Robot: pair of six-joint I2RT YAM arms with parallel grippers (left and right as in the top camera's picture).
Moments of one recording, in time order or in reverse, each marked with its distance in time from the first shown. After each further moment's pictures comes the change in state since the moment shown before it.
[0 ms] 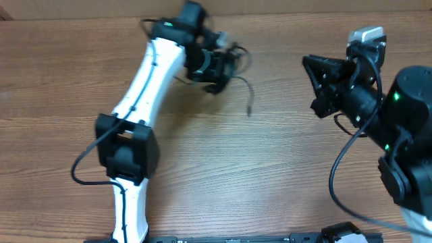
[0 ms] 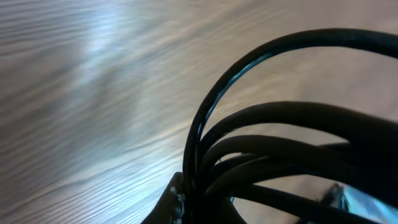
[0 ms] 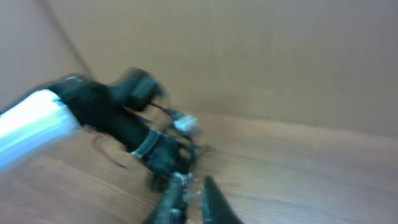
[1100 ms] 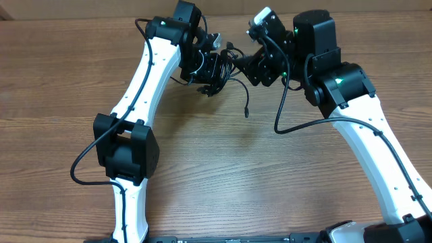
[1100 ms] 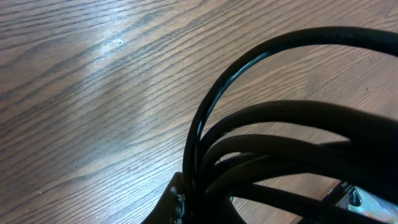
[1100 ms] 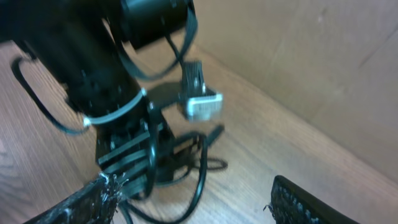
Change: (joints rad) left arm -0.027 0.000 0.000 -0.017 -0.019 0.031; right arm 0.130 0.485 0.105 0.122 -0.085 -0.454
